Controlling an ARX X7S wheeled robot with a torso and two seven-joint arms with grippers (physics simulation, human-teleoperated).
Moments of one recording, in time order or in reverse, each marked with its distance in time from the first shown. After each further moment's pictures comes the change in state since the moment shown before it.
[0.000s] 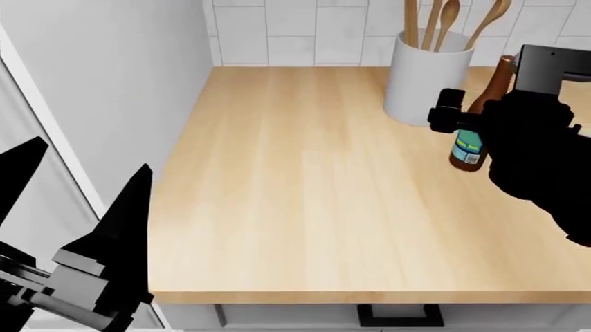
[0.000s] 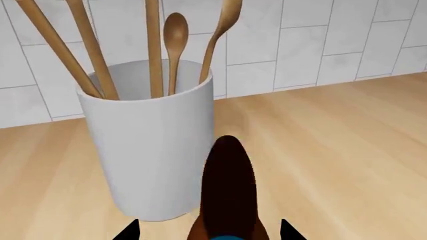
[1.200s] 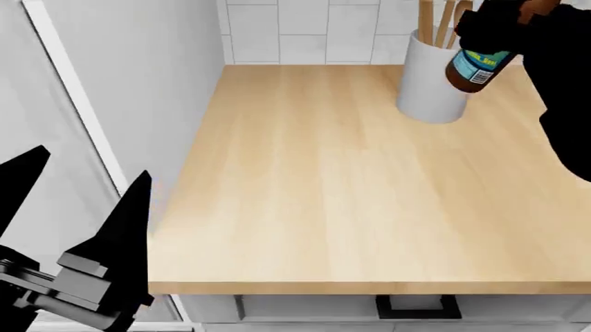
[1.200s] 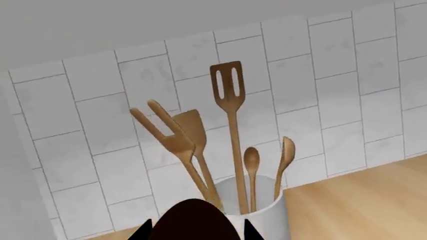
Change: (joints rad) left arm 0.051 0.026 -0.055 0.000 0.026 -0.042 0.042; right arm 0.087 0.098 0.182 -0.446 0.241 -0.021 0.224
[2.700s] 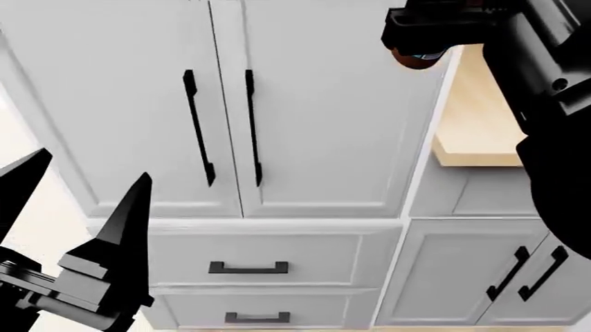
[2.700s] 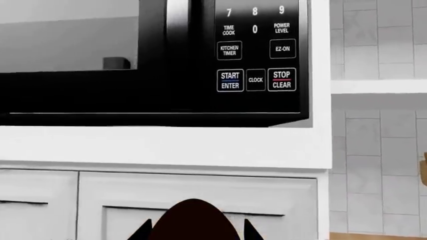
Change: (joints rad) left arm 0.023 0.021 -0.034 0.000 0.018 -0.018 0.038; right arm 0.155 -0.055 -0.055 -0.358 0.083 0.090 0.137
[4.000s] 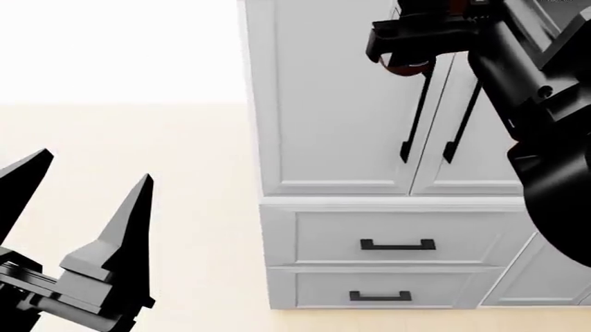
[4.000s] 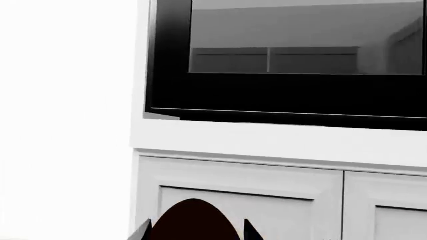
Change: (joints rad) left arm 0.001 -0.009 0.009 0.006 0.001 0.012 0.000; right arm 0.023 -0.011 -0.022 -0.006 0.028 0.025 -0.008
